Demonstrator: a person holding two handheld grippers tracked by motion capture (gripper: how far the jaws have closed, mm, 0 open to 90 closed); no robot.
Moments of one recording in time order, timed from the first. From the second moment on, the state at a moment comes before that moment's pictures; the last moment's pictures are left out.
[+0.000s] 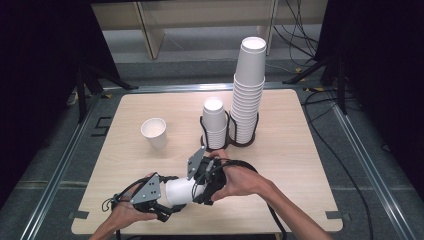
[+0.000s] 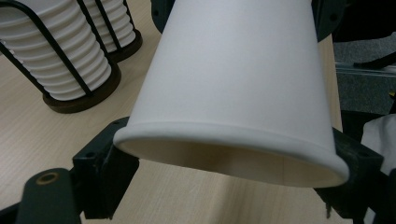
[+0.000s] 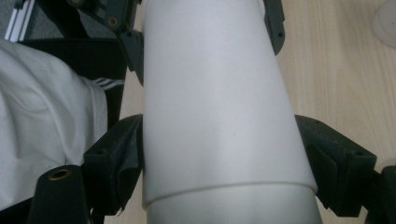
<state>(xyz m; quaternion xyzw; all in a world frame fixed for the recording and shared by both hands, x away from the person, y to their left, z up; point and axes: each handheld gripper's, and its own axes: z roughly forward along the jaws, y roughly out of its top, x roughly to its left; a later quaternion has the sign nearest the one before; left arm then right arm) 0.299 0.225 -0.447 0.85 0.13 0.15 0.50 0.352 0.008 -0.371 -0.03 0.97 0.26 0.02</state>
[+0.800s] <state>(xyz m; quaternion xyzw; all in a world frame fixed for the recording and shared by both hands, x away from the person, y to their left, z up) 0.304 0.236 -0.446 0.80 0.16 0.13 0.56 0.353 -0.007 -0.374 -0.04 0.96 0.28 0.04</state>
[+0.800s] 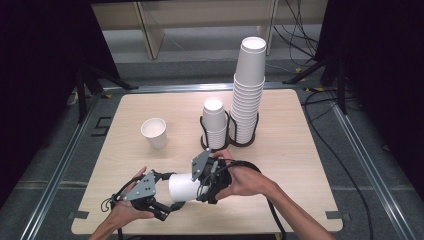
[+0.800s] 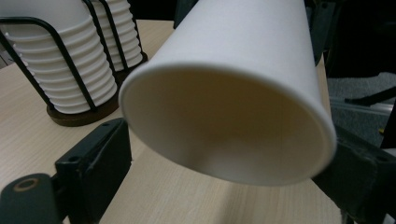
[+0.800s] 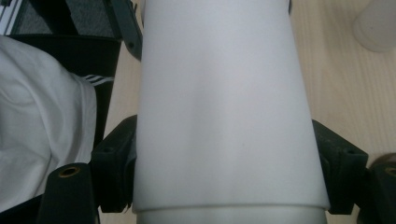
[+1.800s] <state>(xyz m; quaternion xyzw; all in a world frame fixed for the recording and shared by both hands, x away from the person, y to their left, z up) 0.306 0.242 -0.438 0.74 0.19 0.08 0.64 0.356 -0.033 -0.394 0.00 0.88 0.48 -0.01</state>
